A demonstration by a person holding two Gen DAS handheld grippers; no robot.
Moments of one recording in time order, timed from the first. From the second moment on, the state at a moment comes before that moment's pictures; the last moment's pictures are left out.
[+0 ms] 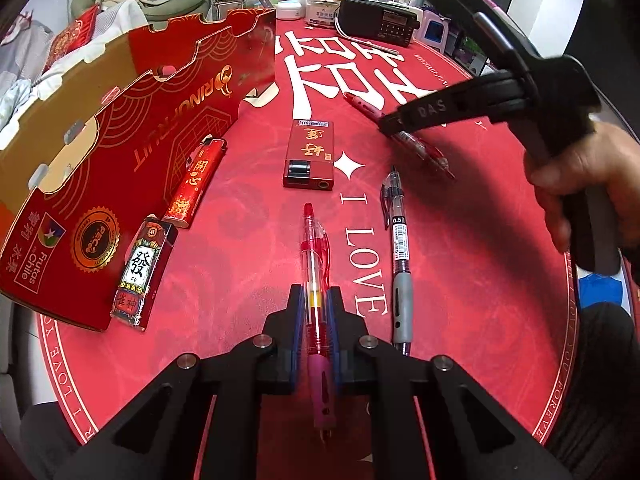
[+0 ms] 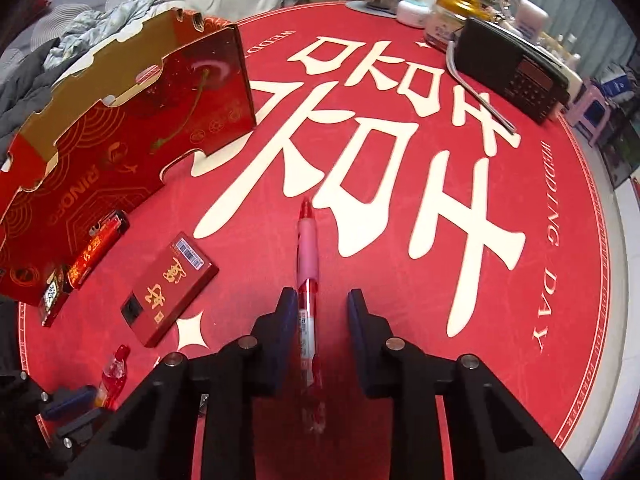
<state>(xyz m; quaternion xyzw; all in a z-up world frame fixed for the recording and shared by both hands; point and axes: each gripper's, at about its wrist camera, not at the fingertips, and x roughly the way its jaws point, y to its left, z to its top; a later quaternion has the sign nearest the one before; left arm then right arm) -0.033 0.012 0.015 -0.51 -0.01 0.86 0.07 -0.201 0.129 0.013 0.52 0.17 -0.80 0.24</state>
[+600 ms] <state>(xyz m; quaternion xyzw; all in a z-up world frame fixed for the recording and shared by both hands) -0.021 0.007 0.016 -0.50 -0.04 0.86 0.06 -0.037 0.202 0.017 0.53 0.07 -0.83 0.17</state>
